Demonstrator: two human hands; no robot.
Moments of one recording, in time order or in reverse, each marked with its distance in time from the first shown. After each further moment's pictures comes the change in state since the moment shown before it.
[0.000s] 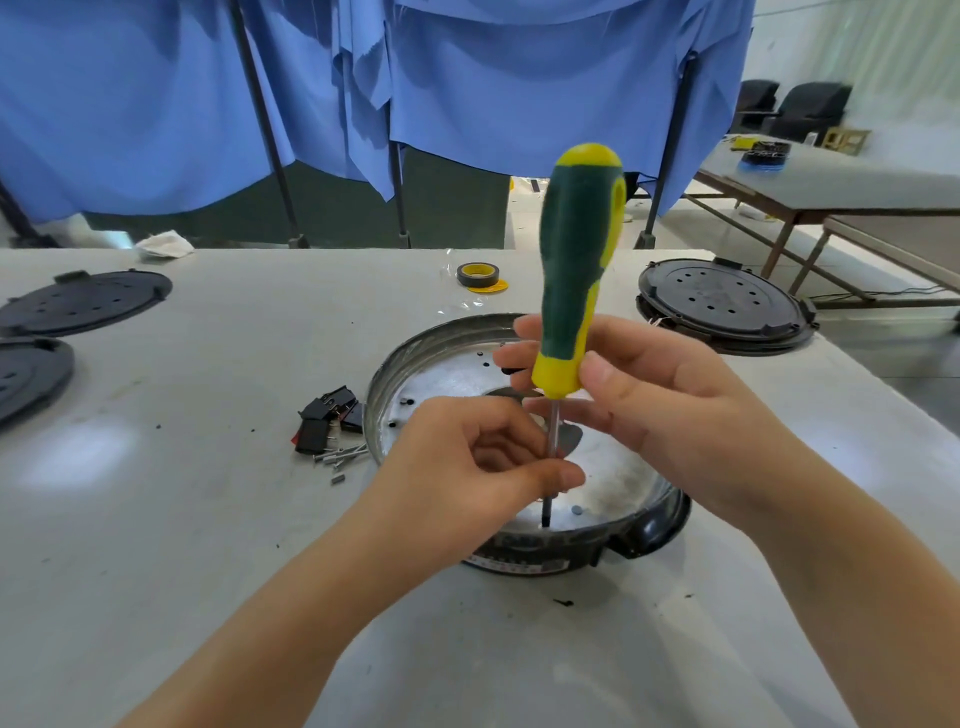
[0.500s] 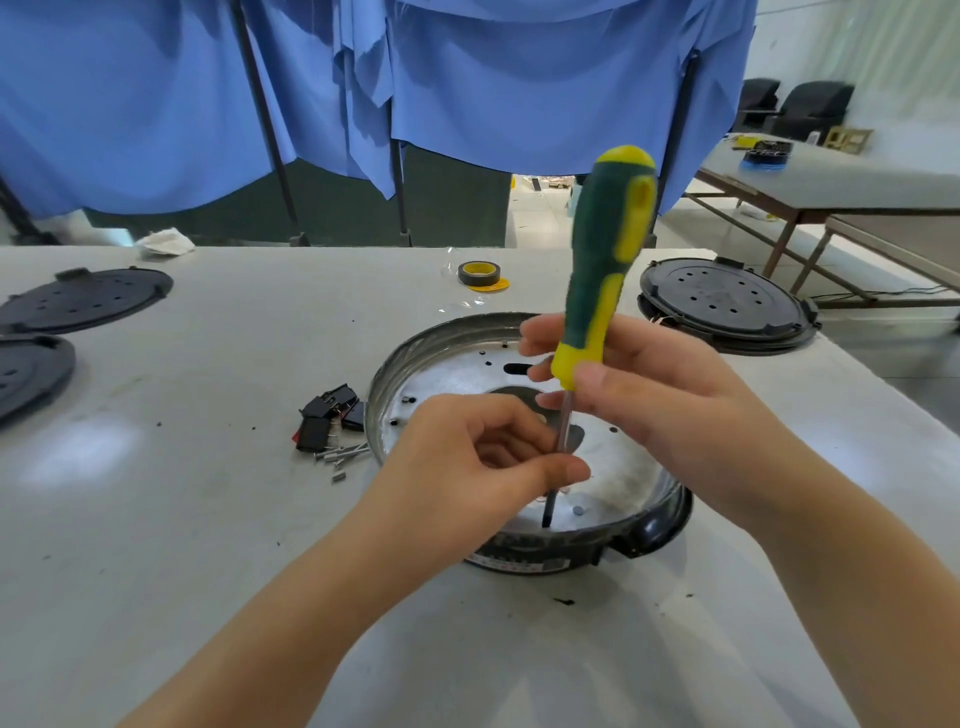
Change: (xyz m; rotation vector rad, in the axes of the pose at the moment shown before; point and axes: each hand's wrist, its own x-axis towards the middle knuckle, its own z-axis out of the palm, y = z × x) left_hand 0.001 -0.003 0.001 0.014 0.000 0.033; right_hand 0.001 0.000 -0.001 -0.086 0.073 0.021
